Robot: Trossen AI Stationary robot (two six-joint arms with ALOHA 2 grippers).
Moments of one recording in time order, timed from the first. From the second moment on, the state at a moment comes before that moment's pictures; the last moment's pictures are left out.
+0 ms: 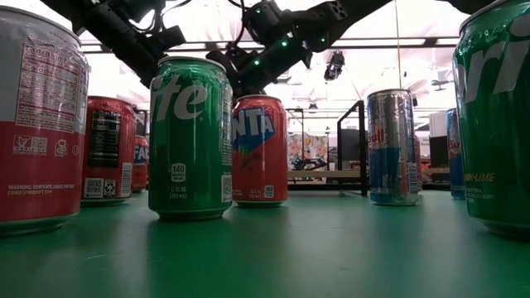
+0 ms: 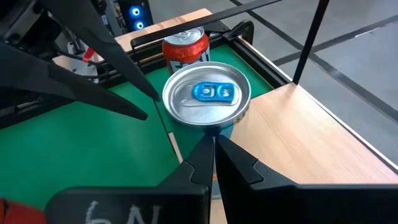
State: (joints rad) left arm 0.29 1.03 0.71 -0.26 -0.36 0.25; right arm -0.26 2.05 1.63 -0.05 0.07 0.18
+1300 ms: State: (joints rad) left arm 0.29 1.07 0.70 -0.27 -0.36 0.20; right arm -0.26 2.05 1.63 0.00 0.10 0.07
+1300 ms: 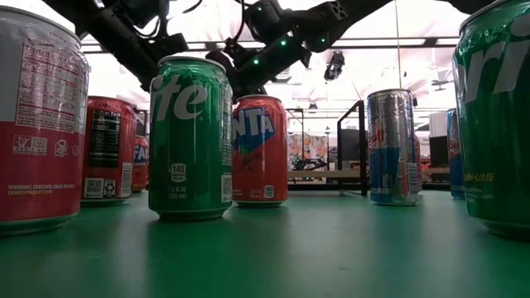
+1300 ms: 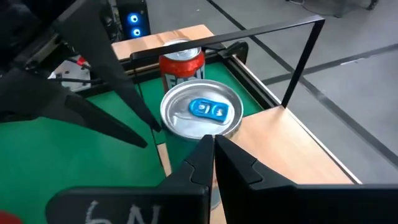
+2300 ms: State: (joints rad) left arm 0.29 1.08 0.70 -0.28 -0.31 0.17; right arm -0.35 2.10 1.63 0.13 0.05 0.10
